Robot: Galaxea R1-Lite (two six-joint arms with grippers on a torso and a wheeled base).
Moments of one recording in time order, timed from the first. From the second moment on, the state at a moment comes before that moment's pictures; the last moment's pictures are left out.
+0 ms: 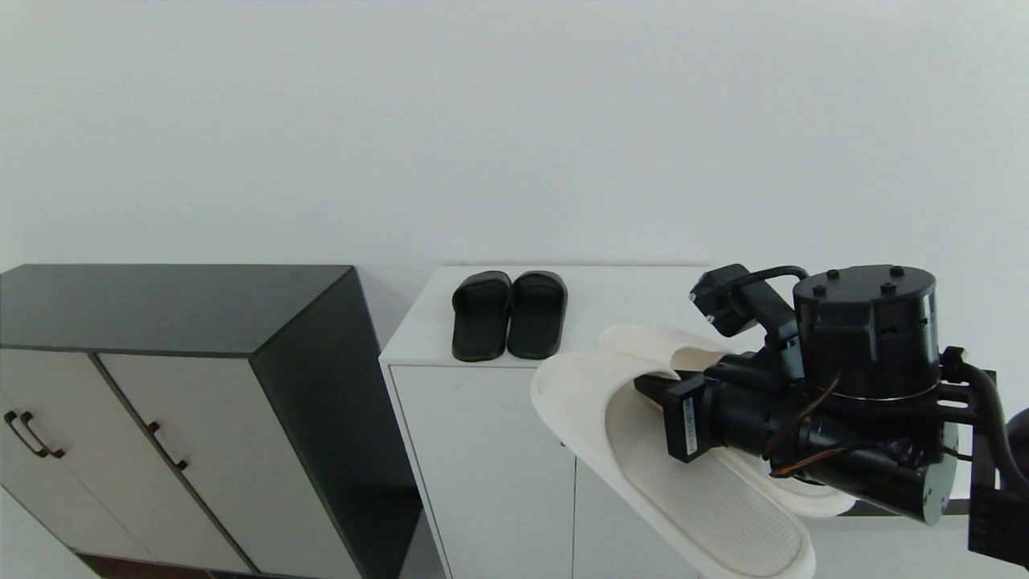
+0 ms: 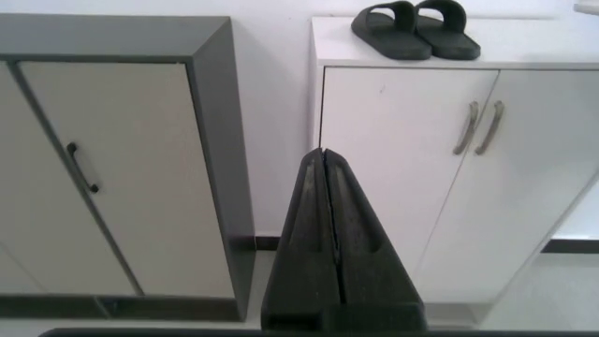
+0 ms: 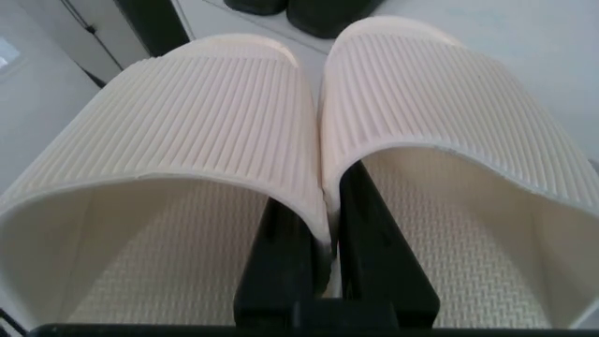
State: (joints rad) left arm 0.00 0.00 0.00 0.00 0.01 -0.01; right arm 0.80 1.60 -0.83 -0.44 -0.19 0.14
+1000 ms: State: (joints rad) left arm 0.00 0.00 0.00 0.00 0.02 -0.01; right arm 0.81 1.63 -0.80 -0.44 -0.18 0.13
